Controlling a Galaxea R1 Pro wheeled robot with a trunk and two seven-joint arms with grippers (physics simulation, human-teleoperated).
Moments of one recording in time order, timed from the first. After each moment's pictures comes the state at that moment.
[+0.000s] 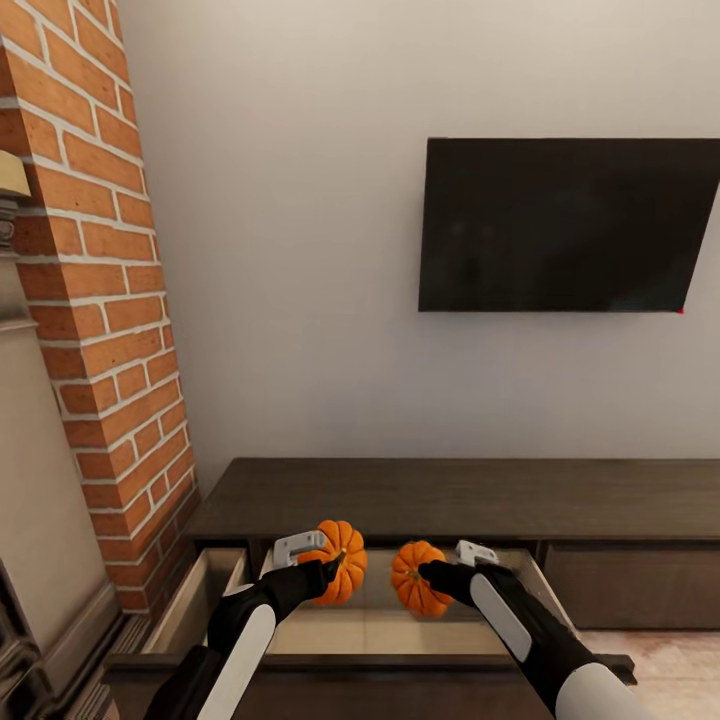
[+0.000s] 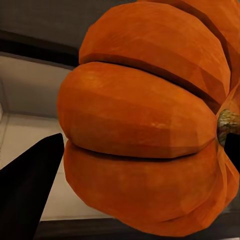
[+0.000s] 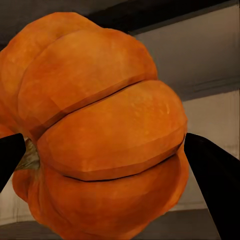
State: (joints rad) left arm -0.26 -0.07 -0.31 -1.36 0.58 0.63 0.37; right arm -0.54 -0.07 0.40 -0.78 -0.79 0.48 -0.26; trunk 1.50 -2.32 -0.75
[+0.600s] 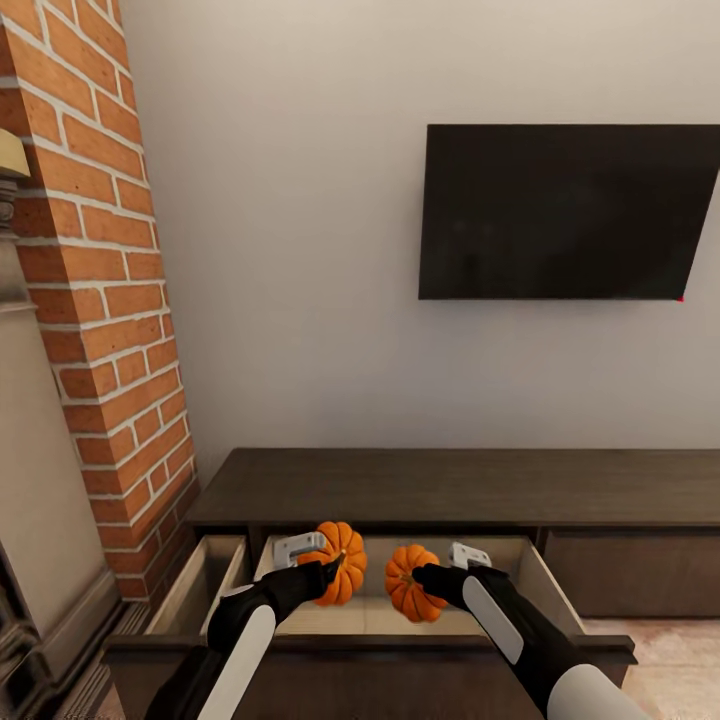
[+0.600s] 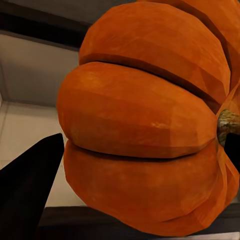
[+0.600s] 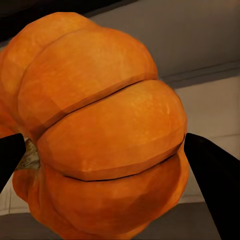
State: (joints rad) left arm -0.26 -0.07 -0.31 -1.36 0.58 0.63 0.37; right arm -0.54 -0.05 0.41 -0.76 -0.79 0.48 -0.26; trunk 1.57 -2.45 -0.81
